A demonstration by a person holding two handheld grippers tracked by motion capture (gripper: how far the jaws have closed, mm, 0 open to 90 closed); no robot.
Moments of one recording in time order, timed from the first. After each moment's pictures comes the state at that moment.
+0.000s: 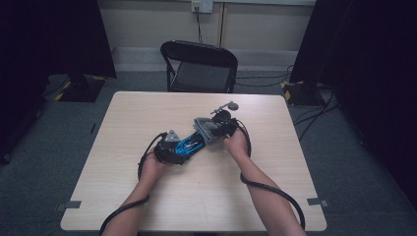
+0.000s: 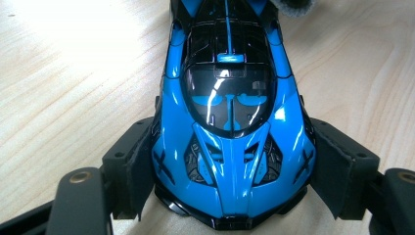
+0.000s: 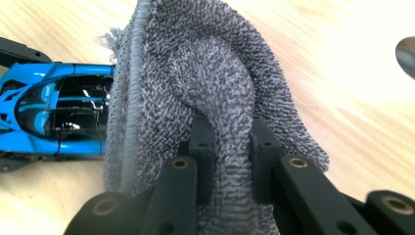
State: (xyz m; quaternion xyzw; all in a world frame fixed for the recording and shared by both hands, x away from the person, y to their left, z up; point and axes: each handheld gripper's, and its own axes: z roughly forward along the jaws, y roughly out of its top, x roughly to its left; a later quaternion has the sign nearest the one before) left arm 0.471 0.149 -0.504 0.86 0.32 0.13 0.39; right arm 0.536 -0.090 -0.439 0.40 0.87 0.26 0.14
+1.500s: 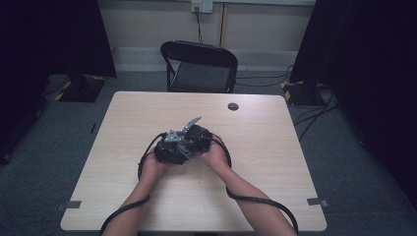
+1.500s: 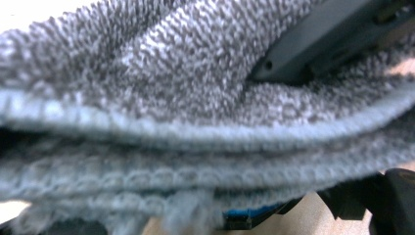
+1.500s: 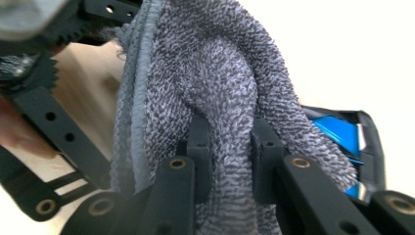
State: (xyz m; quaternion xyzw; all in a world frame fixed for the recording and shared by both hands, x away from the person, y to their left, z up) left arm 0.470 0.148 -0.505 0.85 0.32 0.13 0.39; right arm 0.486 -0.007 -0.448 0.26 0.91 0.28 0.15
